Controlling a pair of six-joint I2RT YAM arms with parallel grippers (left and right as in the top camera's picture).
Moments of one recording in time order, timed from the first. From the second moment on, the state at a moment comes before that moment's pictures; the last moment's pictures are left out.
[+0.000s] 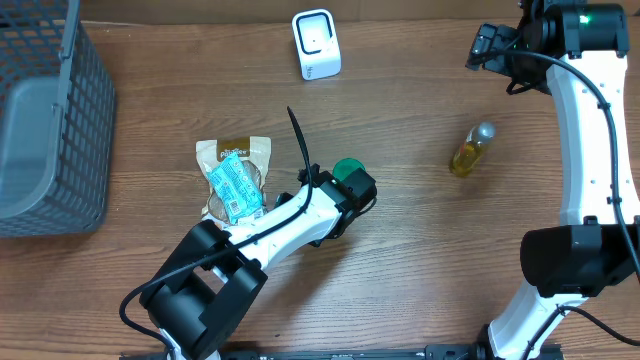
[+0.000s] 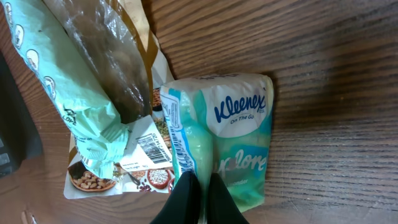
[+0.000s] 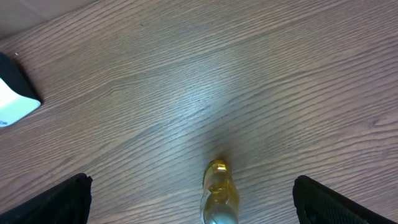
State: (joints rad) left arm -0.80 1.88 1.20 -1.05 -0.56 -0.51; right arm -0.01 1.96 2.17 -1.32 0.11 0.33
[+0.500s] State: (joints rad) left arm -0.80 1.88 1.25 -1.14 -0.55 -0.52; right arm -0.01 1.96 2.17 -1.32 0.11 0.33
